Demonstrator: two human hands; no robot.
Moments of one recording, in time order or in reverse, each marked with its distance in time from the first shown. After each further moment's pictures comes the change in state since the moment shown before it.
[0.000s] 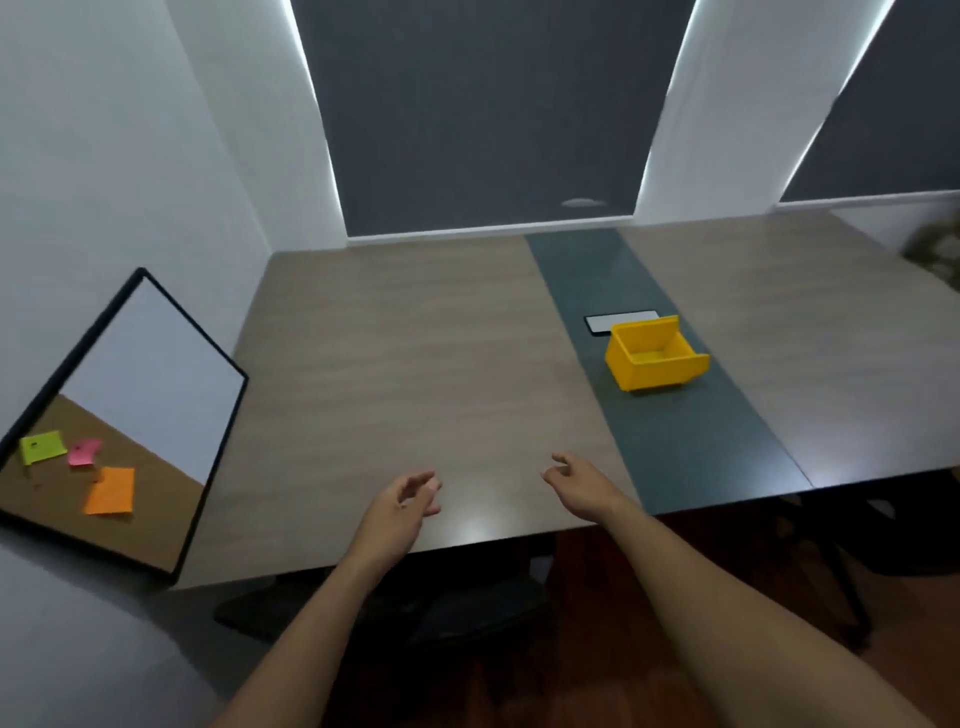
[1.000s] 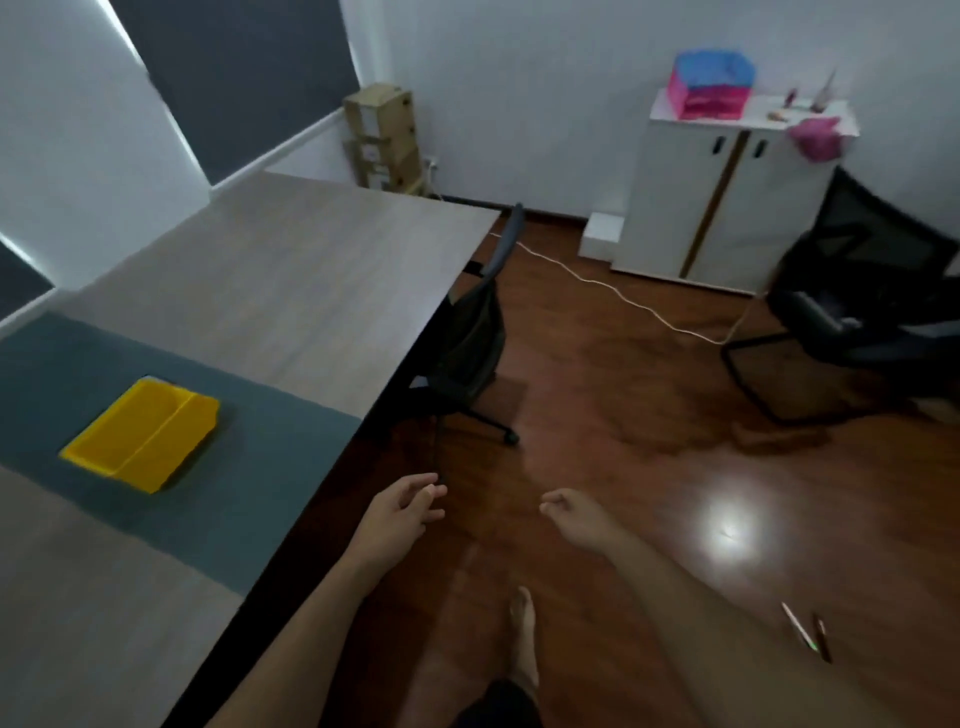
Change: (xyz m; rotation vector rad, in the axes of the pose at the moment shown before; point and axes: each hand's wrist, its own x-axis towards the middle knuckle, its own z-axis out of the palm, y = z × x) left_hand -0.139 0.088 0.600 0.521 -0.992 0.190; right_hand -0.353 0.493 -0.219 0.529 0.591 0.561
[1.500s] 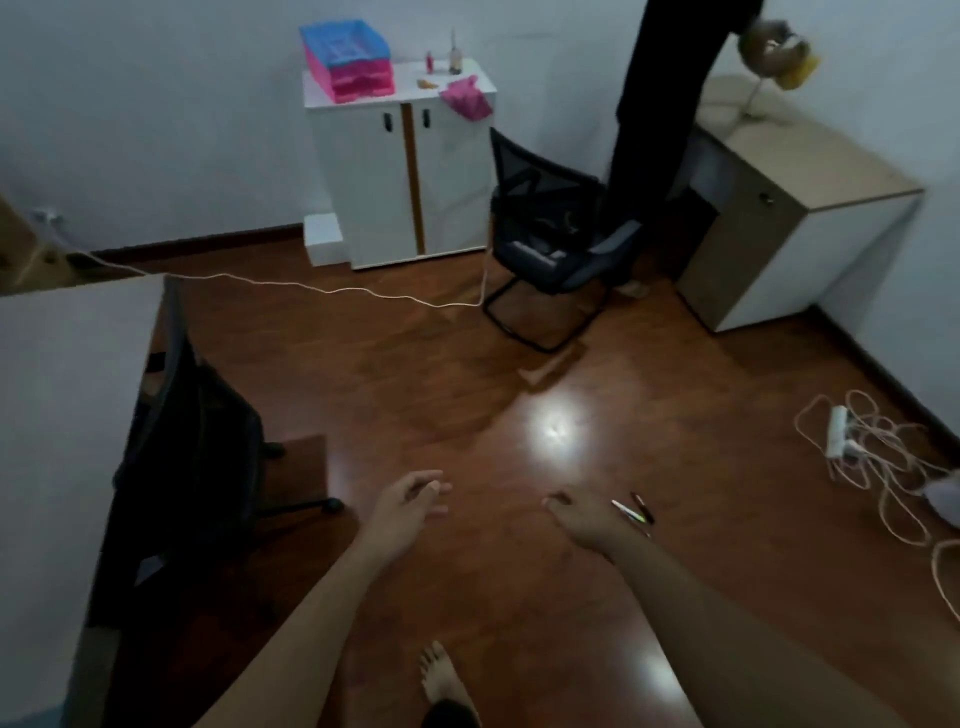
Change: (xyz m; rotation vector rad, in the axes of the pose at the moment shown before) left_hand 0.208 0.166 0.277 0.302 -0.647 0.098; right_hand -0.033 0.148 -0.222 0.265 0.468 0.388
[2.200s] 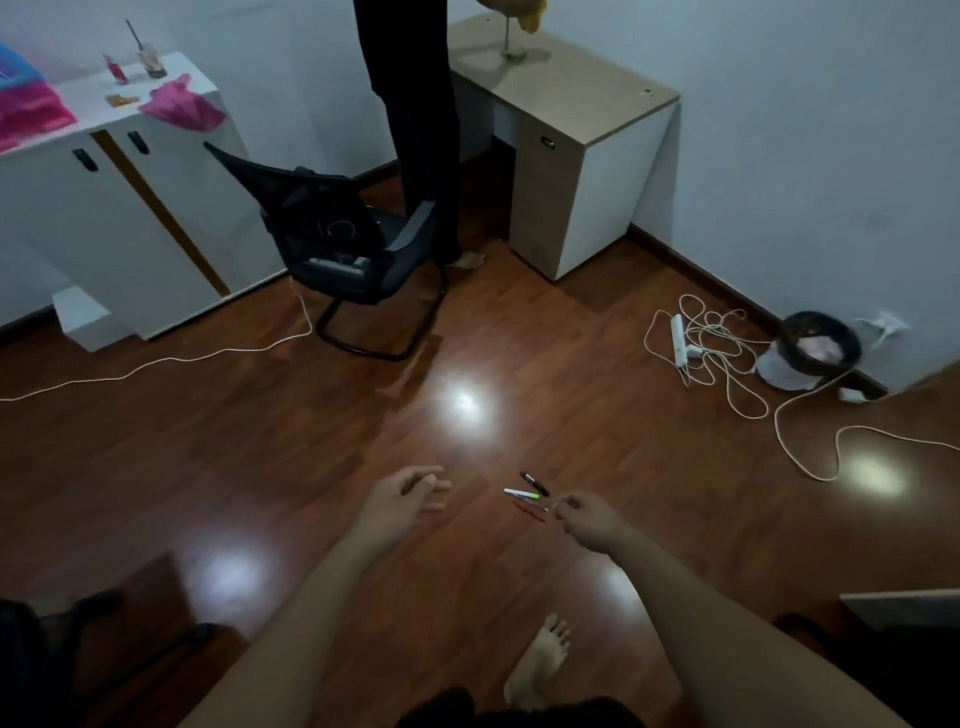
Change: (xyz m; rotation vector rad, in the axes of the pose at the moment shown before) left_hand 0.183 0.147 0.297 0.211 -0.272 0.034; right_hand 0.039 0.261 -0.202 0.448 0.186 0.301
